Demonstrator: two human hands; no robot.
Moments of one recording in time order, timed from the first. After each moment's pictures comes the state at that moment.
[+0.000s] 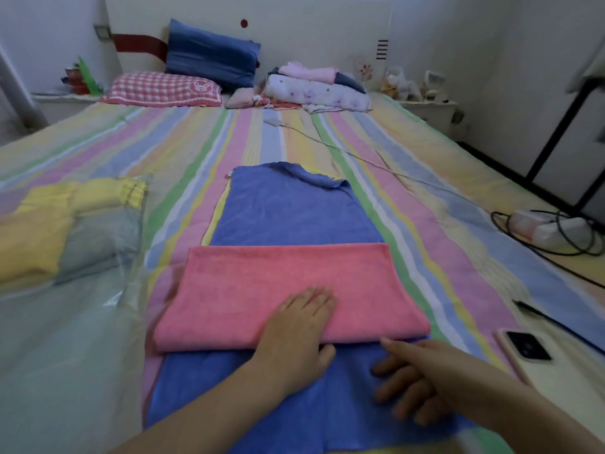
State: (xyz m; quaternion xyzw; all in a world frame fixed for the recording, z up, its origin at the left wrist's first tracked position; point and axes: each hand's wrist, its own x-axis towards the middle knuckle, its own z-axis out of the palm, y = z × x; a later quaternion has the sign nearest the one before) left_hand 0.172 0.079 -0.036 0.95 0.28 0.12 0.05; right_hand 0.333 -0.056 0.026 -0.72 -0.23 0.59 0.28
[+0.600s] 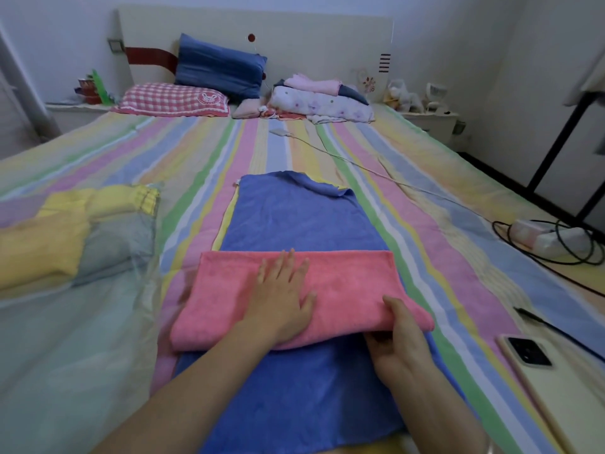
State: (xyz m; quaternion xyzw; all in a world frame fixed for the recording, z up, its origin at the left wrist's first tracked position) left_hand 0.171 0.138 -0.025 0.91 0.41 0.05 0.04; right_hand 0.297 0.008 -0.003 -0.48 0.09 0.44 0.75
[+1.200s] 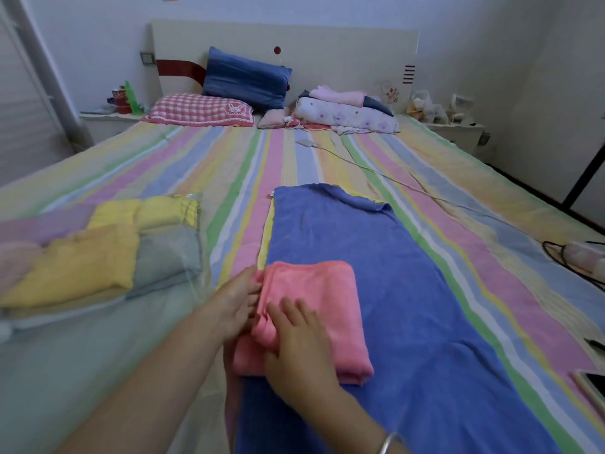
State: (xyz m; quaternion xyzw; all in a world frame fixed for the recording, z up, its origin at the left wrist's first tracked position) left_hand 0.064 0.220 0.004 0.41 0.50 0.24 0.72; right_hand 0.144 0.095 -0.020 -0.73 -0.63 0.11 0.23
